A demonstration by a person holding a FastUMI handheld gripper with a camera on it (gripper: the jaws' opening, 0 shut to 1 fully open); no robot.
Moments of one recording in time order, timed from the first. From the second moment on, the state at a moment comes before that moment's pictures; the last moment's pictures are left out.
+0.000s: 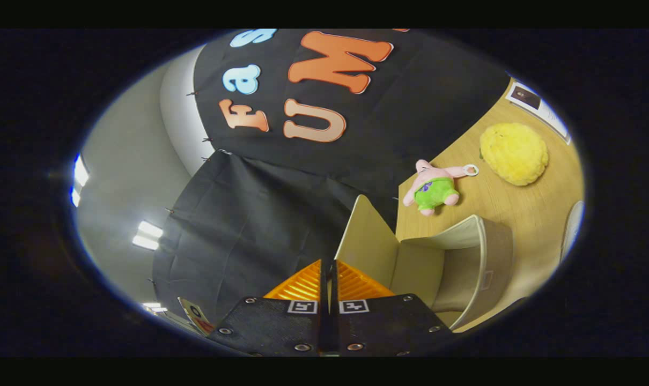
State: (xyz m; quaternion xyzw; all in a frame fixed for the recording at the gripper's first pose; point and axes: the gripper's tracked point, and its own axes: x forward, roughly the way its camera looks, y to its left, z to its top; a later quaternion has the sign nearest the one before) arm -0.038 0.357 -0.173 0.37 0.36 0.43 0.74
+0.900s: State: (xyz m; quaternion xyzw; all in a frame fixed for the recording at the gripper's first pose) arm -0.071 0.439 -0.187 0.26 0.38 0.43 0.78
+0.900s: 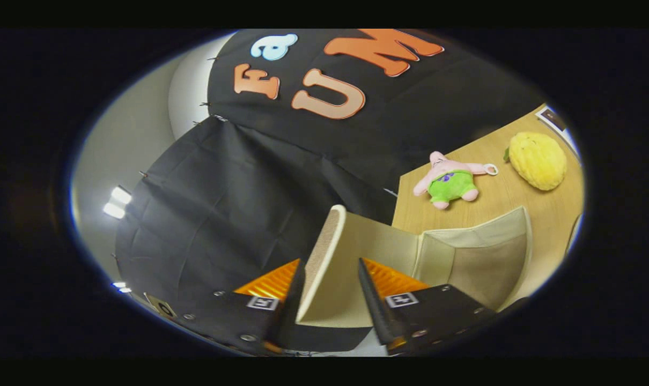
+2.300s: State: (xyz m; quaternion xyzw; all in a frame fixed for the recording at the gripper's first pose) arm 0.016 0.067 -0.256 0.08 0.25 0.10 0.96
